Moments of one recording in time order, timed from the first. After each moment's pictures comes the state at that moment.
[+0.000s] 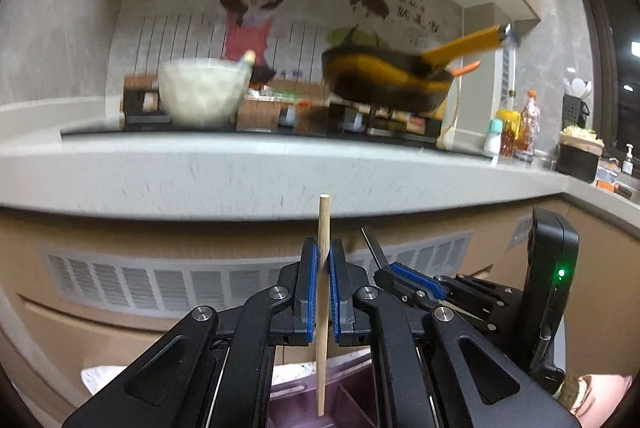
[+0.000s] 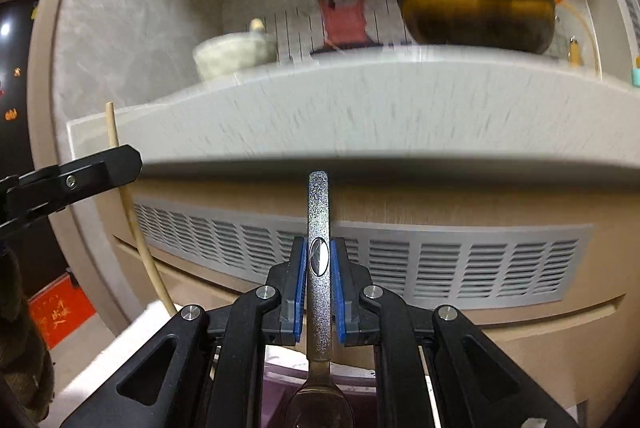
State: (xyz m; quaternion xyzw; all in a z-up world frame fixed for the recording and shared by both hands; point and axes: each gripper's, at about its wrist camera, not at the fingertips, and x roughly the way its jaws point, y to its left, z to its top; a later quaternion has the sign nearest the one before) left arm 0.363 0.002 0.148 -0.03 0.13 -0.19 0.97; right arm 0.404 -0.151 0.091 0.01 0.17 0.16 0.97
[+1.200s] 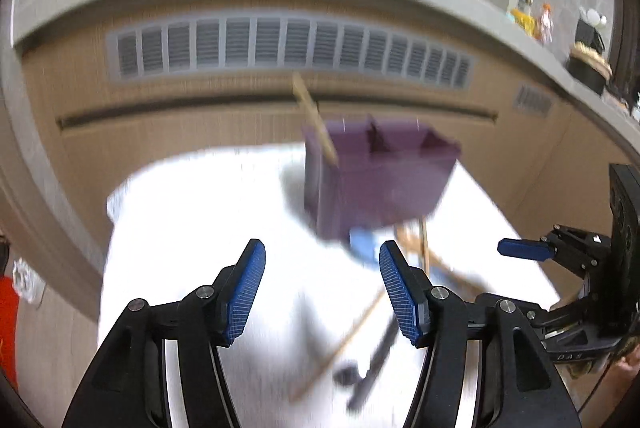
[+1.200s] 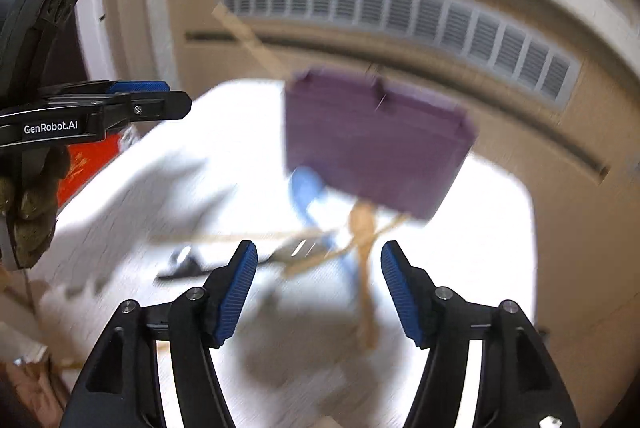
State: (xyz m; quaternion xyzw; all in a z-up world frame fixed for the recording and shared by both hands) left arm 0.208 0.061 0.004 -0.02 0.33 -0.16 0.93; right arm 0.201 -0.123 -0.017 -0.12 0.39 0.21 0.89
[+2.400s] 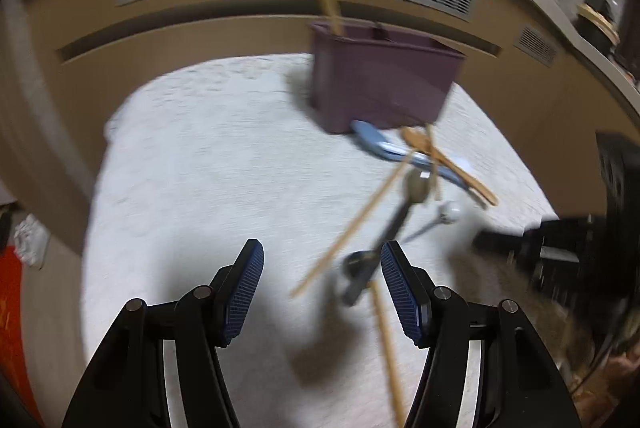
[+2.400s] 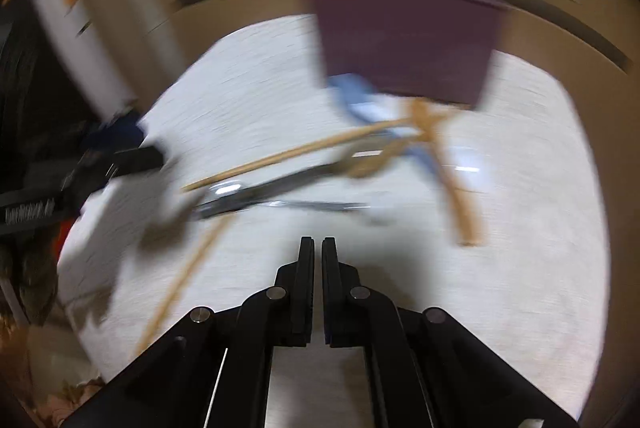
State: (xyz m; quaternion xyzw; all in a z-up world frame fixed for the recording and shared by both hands) left arm 0.180 0.063 -0.040 0.00 0.42 -0.17 0.89; right arm 0.175 -0.127 -0.054 -0.02 0.47 0.17 0.86
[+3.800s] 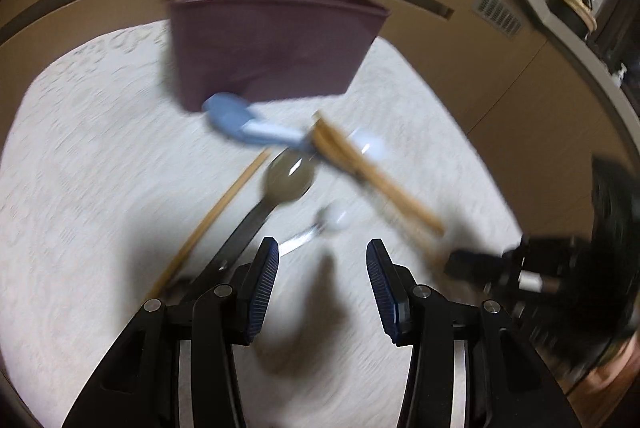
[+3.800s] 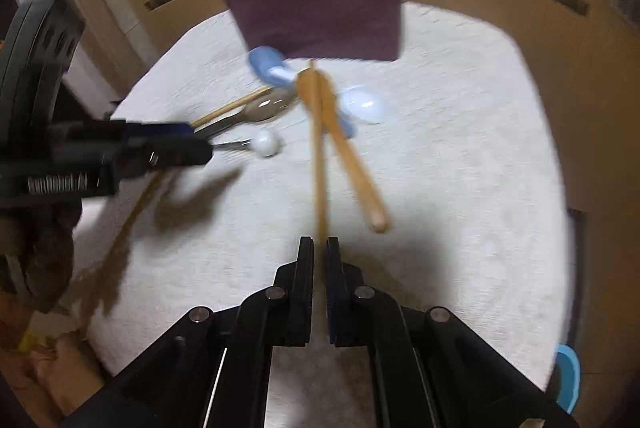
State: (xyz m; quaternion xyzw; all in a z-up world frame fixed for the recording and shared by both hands) left arm 0.209 -0.037 -0.055 -0.04 0.48 -0.25 0.84; right arm 0.159 -0.204 -0.066 -0.02 0.49 0.16 0.86
